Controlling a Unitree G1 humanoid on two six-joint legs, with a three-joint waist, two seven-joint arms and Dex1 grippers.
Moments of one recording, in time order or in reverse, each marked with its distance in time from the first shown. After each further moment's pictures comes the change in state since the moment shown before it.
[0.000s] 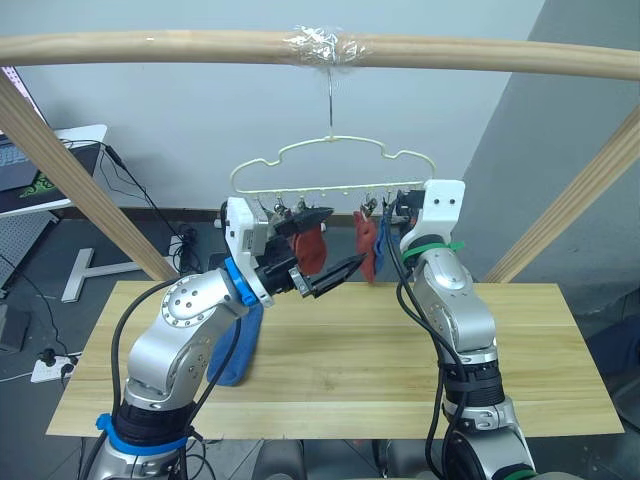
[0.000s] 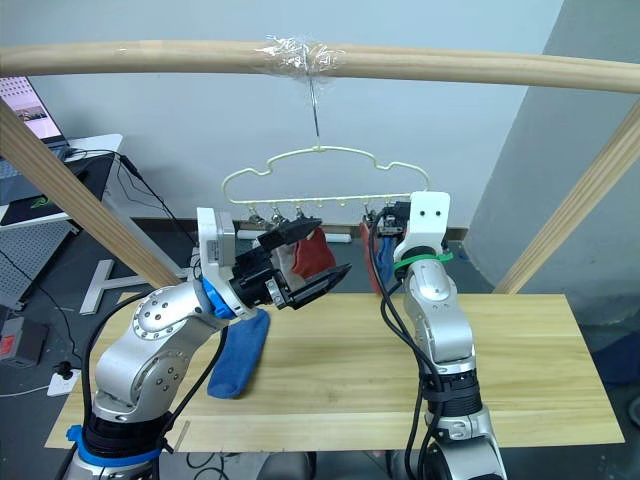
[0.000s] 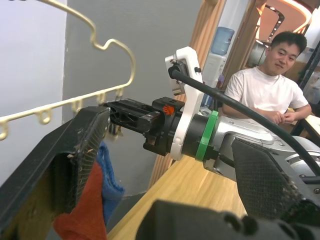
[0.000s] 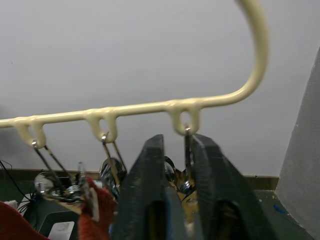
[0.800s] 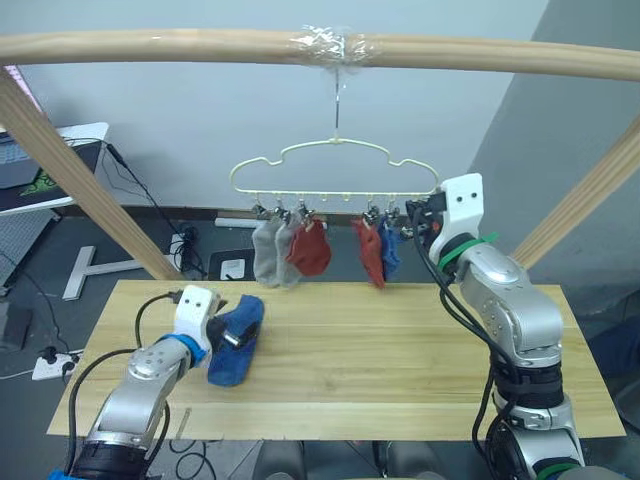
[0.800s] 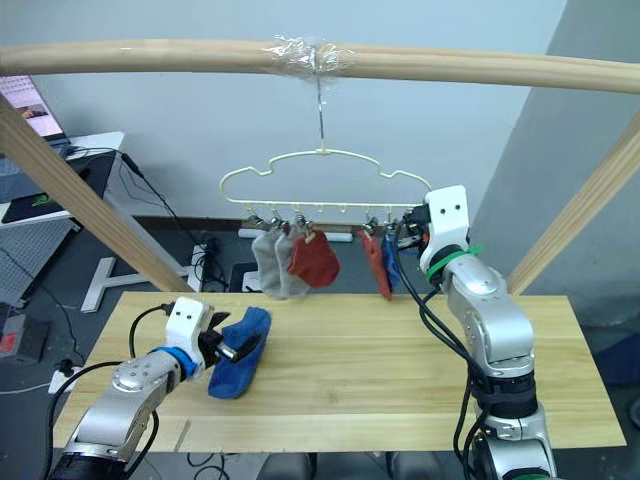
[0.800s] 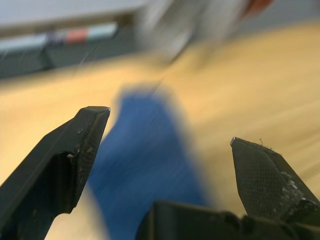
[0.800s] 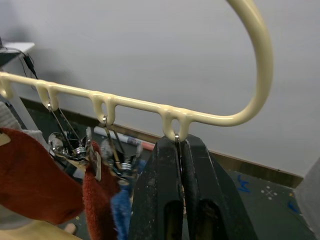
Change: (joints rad) left arm 0.271 0.155 0.032 0.604 0.409 -0.151 0.174; right arm -0.001 -0.282 -0.046 -0.205 0.167 0.367 0.271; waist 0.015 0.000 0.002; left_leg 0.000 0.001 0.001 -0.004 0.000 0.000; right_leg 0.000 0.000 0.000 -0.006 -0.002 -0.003
